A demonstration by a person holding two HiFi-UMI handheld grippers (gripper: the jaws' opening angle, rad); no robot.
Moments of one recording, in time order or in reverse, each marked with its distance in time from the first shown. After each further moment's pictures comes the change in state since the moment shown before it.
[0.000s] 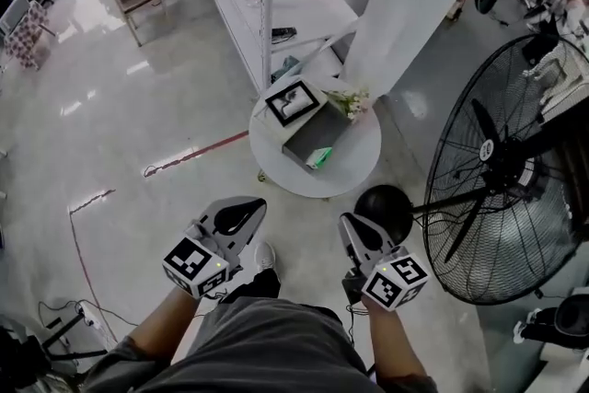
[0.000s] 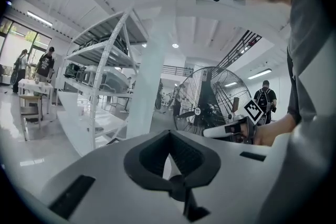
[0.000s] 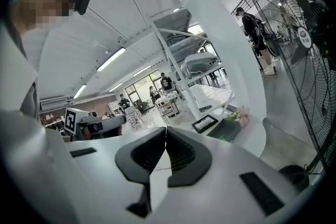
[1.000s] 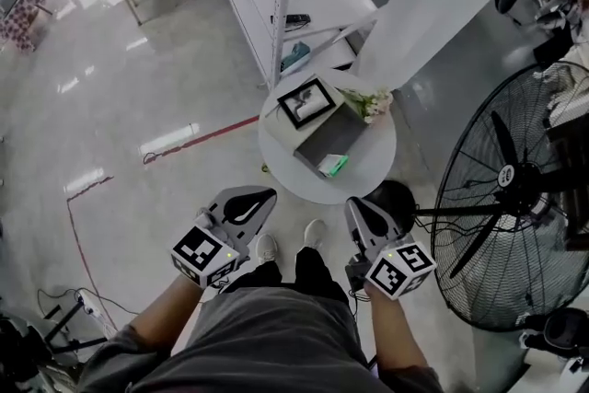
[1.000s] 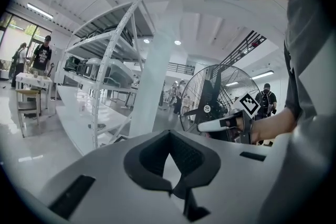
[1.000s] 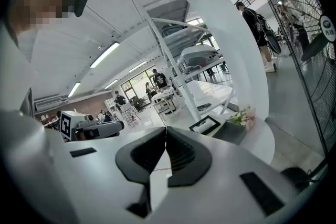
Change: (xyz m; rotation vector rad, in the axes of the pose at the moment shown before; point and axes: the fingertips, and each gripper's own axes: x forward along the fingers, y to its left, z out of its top) left arm 0.037 0.079 -0.009 -0.027 0.042 -0.020; right arm 0.093 -0.025 0.023 0.012 0.049 -0.038
